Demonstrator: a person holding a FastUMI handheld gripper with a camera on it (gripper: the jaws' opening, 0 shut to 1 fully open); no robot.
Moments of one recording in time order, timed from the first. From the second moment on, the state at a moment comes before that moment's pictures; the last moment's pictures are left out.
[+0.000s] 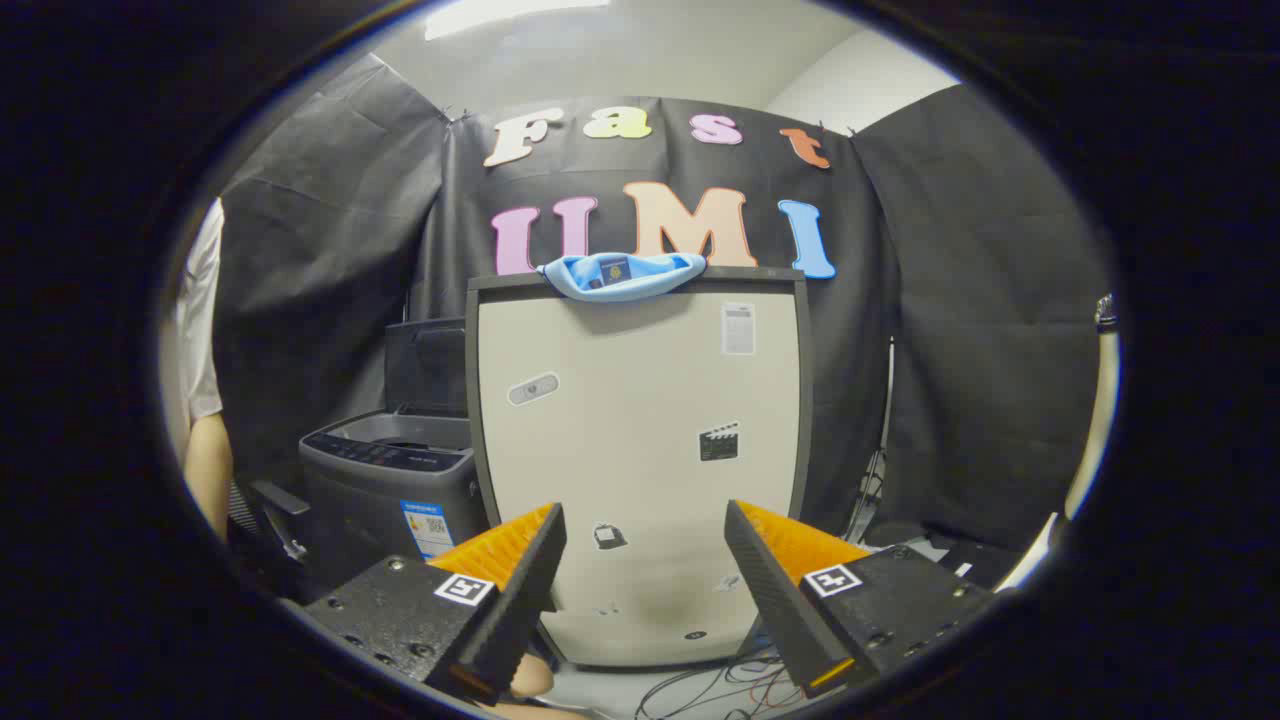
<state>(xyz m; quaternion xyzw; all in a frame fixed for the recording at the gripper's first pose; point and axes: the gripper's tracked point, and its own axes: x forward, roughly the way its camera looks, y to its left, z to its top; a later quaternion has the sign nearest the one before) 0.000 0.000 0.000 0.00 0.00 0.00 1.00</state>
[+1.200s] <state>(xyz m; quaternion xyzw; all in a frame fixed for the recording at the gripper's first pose) 0.000 0.000 -0.002 0.00 -0.01 0.00 1.00</state>
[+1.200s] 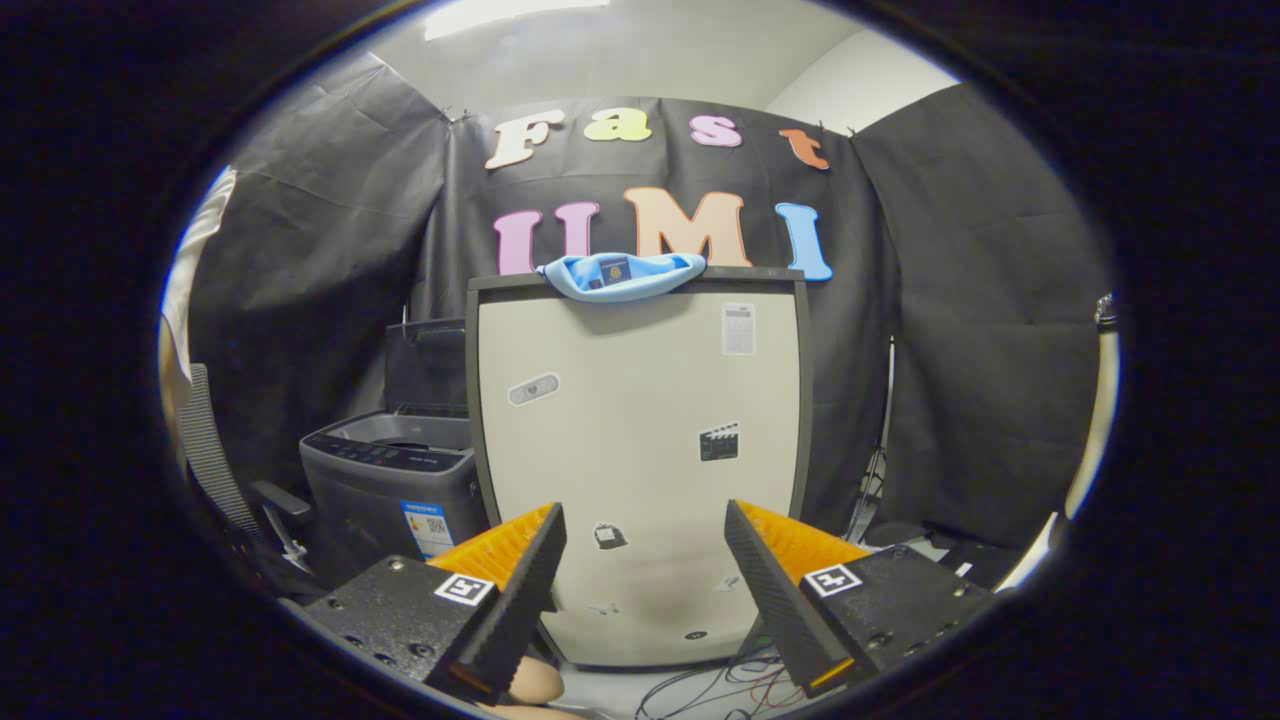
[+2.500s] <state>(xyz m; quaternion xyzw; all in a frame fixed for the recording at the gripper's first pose) 0.011 -0.006 0.010 0.00 -0.02 -0.03 1.00</state>
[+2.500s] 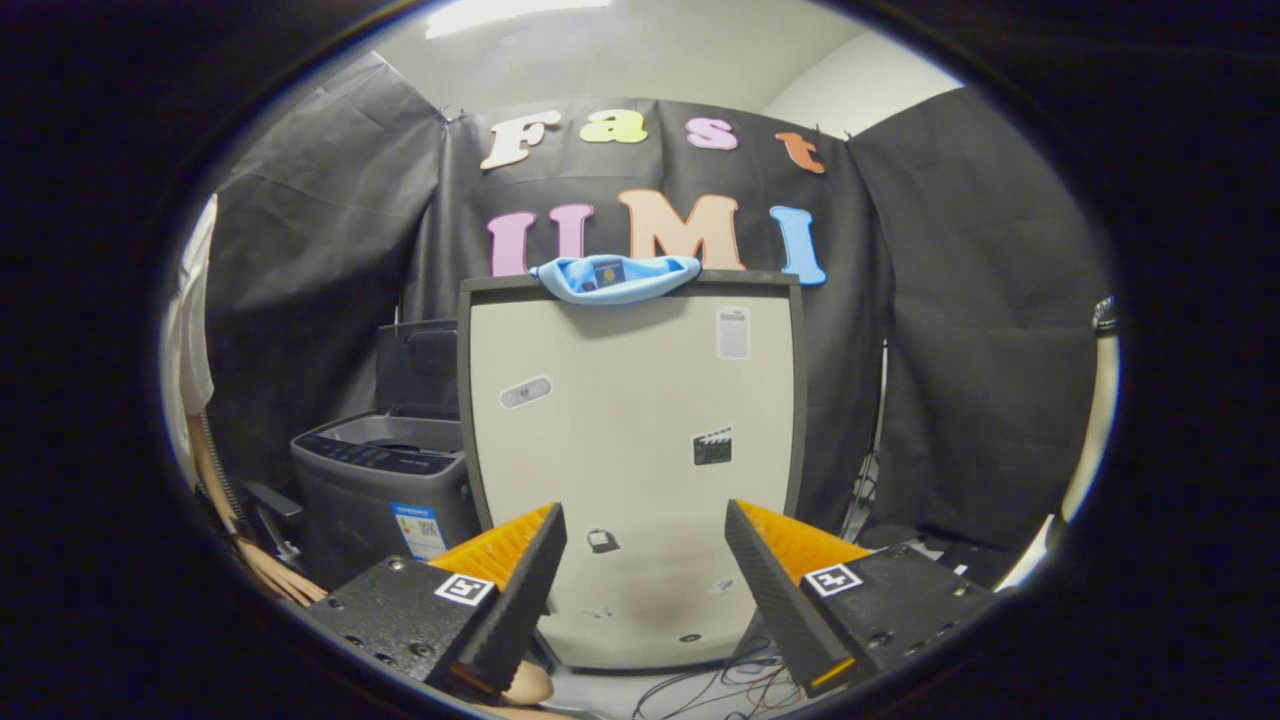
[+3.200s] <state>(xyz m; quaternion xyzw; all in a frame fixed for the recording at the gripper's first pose) 0.168 0.072 0.240 -0.03 -0.04 -0.03 1.00</state>
